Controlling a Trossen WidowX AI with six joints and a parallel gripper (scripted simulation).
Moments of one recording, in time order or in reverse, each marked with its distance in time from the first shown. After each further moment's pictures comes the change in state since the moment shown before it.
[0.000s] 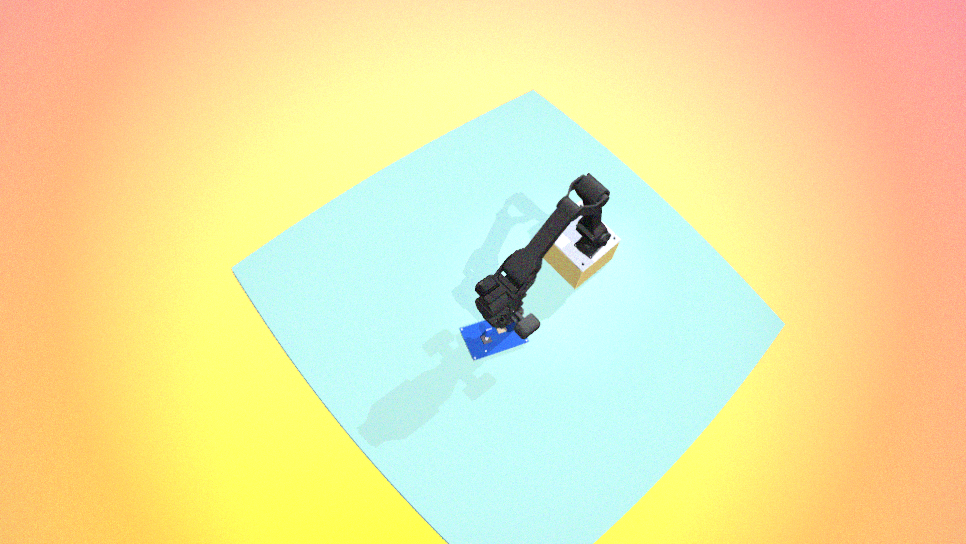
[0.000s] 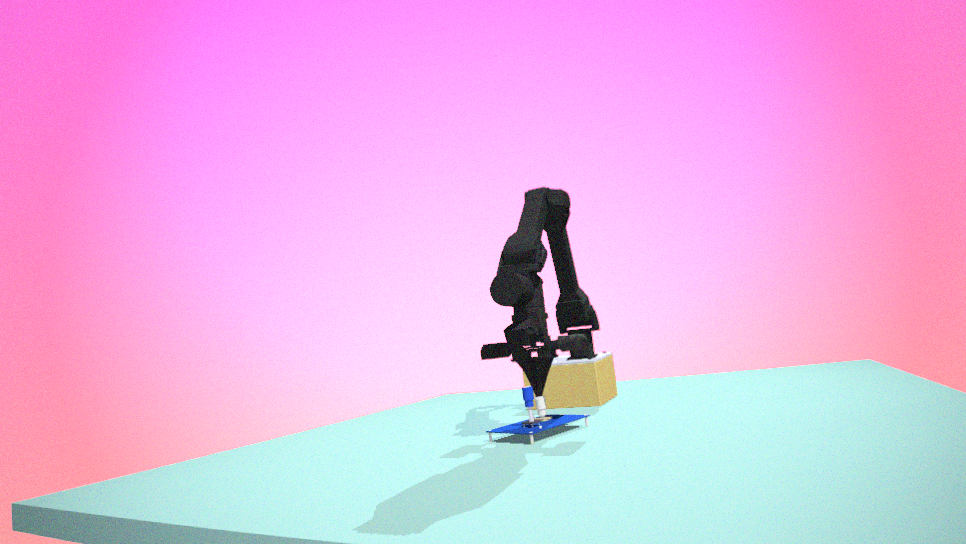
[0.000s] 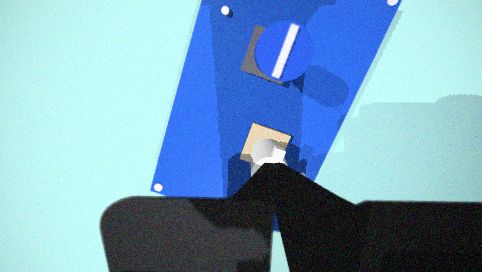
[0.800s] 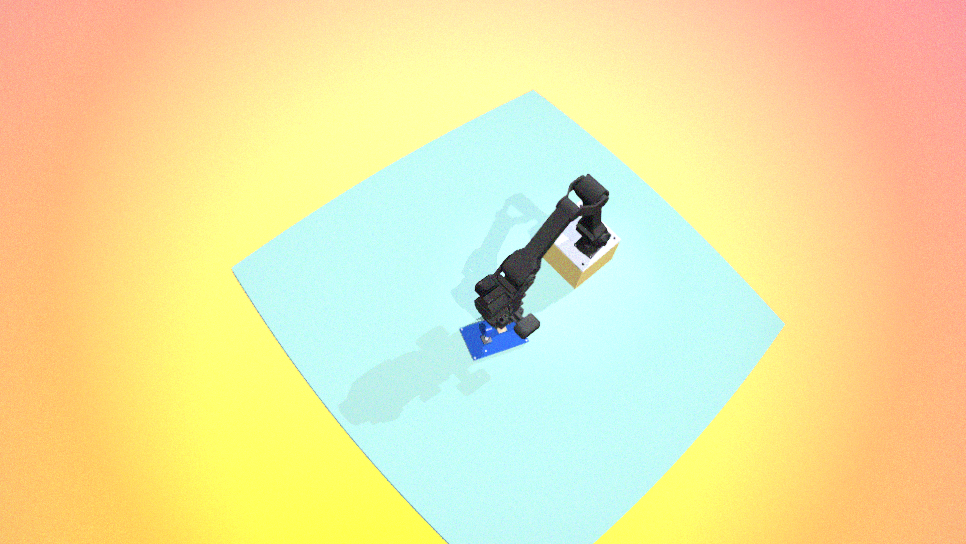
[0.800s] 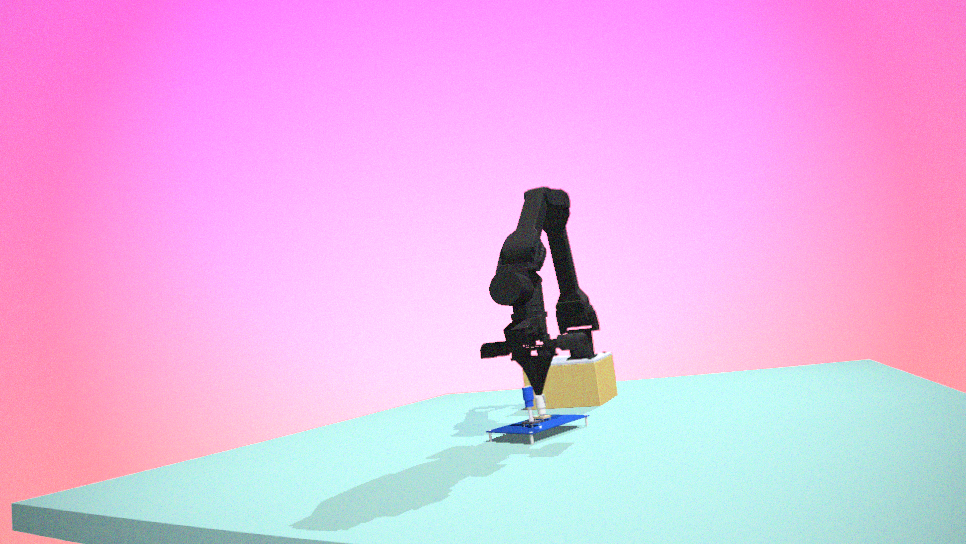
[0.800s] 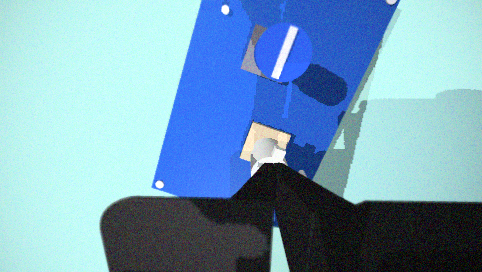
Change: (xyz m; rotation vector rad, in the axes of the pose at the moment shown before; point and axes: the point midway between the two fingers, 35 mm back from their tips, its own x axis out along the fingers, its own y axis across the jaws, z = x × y) arm -0.004 0.000 0.001 0.000 0.009 0.000
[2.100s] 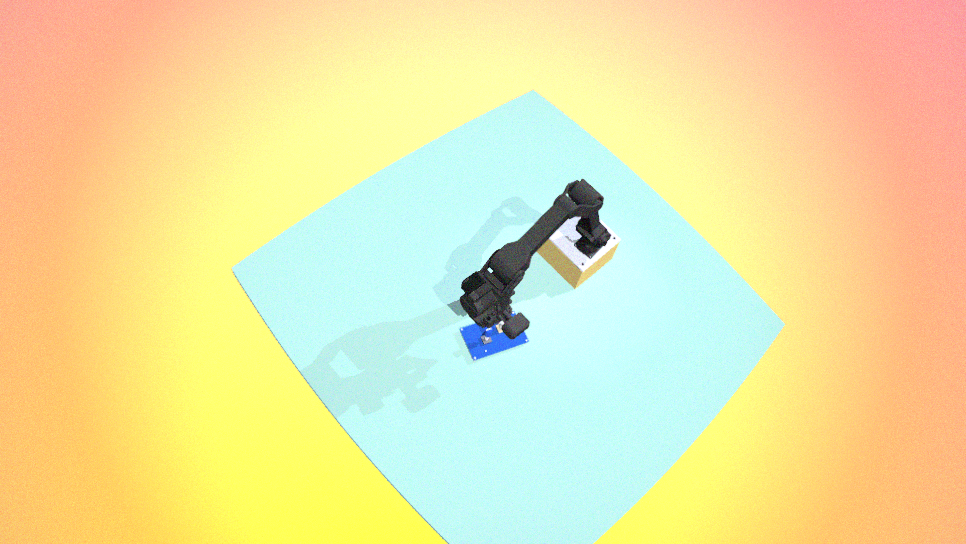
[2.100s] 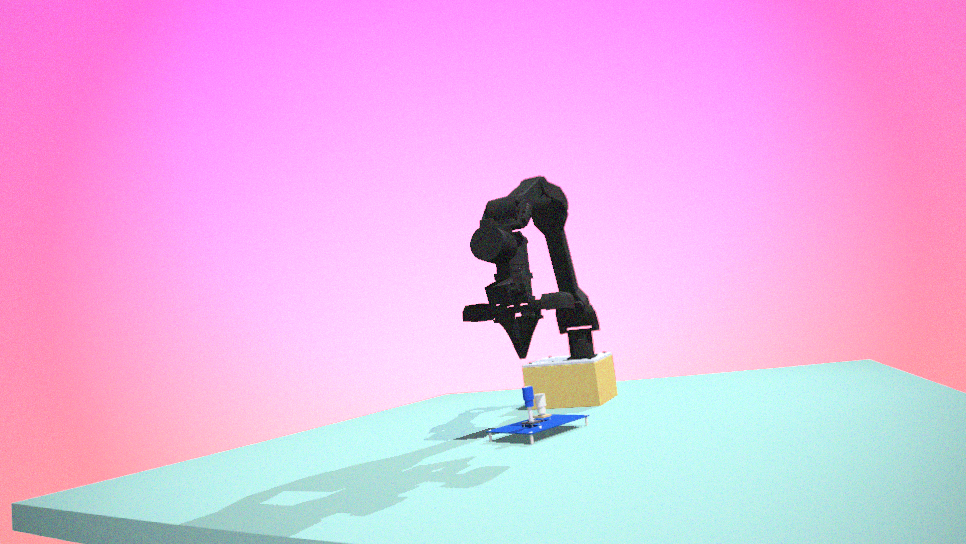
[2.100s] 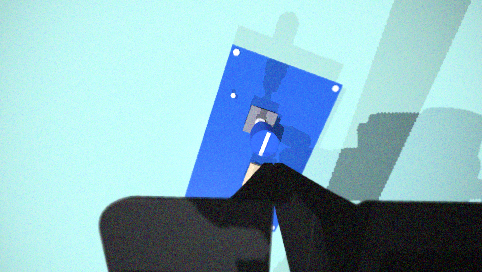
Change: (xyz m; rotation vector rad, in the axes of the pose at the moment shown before) arm -0.070 0.000 0.055 0.005 -0.023 0.000
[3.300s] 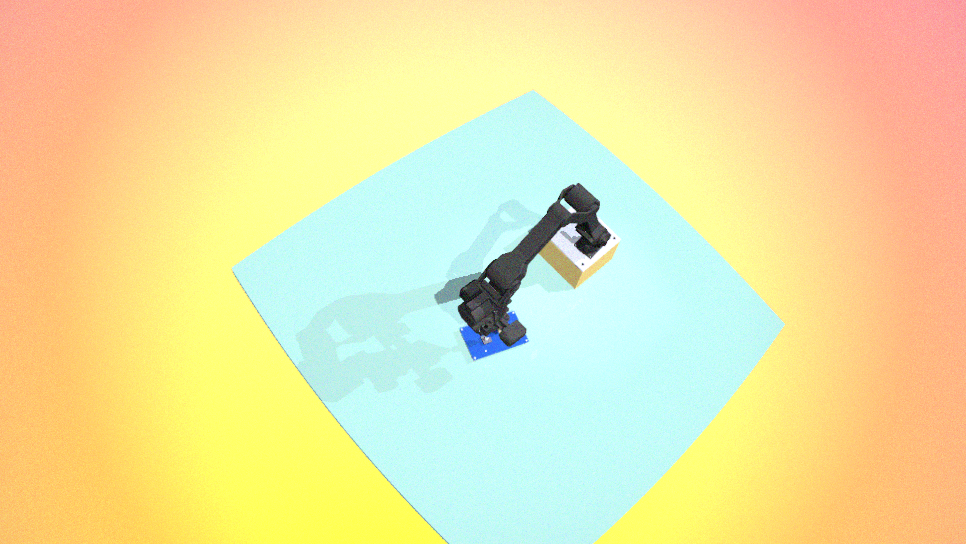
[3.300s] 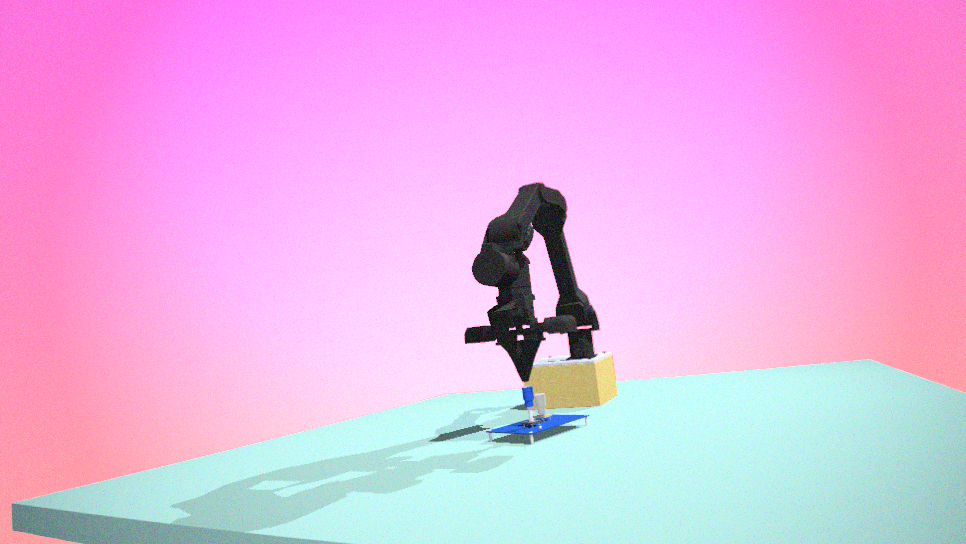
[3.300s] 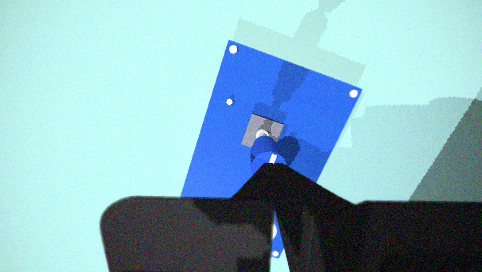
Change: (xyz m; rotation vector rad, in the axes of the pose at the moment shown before) arm 0.037 0.000 0.000 -0.001 0.008 0.000
